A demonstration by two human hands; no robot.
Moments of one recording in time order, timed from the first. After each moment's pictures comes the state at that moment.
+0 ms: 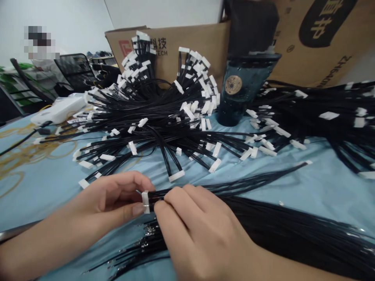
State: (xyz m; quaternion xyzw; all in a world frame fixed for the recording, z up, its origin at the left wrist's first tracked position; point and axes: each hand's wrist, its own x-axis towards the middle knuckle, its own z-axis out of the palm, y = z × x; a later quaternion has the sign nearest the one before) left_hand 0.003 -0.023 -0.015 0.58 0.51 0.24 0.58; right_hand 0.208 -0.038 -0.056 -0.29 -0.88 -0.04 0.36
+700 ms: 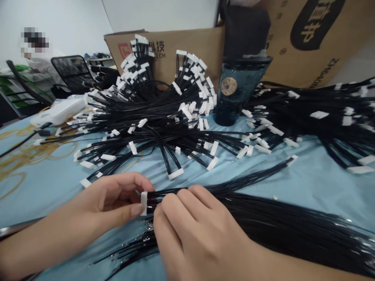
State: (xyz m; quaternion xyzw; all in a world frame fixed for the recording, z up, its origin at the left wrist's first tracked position) left_hand 0.001 -0.027 -0.014 0.56 0.53 0.24 0.59; right_hand 0.212 -0.042 -0.024 -0.26 -0.92 -0.11 0.27
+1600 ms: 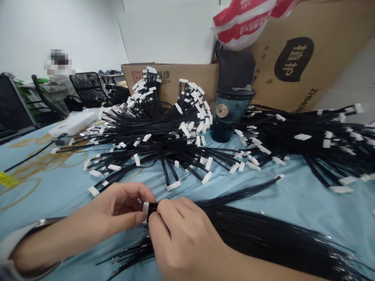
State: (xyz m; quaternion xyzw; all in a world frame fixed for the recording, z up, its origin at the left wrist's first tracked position) left_hand 0.003 -0.024 -0.015 0.60 0.53 0.25 0.55; right_hand 0.193 -0.033 -0.056 -0.25 -0.88 -0.06 0.40
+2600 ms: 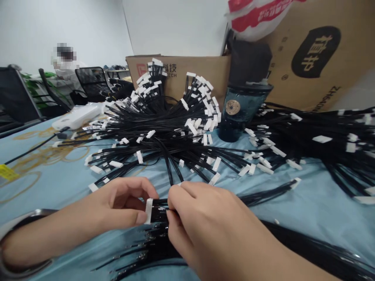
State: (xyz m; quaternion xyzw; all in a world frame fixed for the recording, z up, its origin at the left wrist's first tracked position) left_hand 0.001 -0.015 -0.011 0.50 0.49 0.25 0.67; right_hand 0.217 -0.018 -0.015 -0.35 -0.91 0.05 0.23
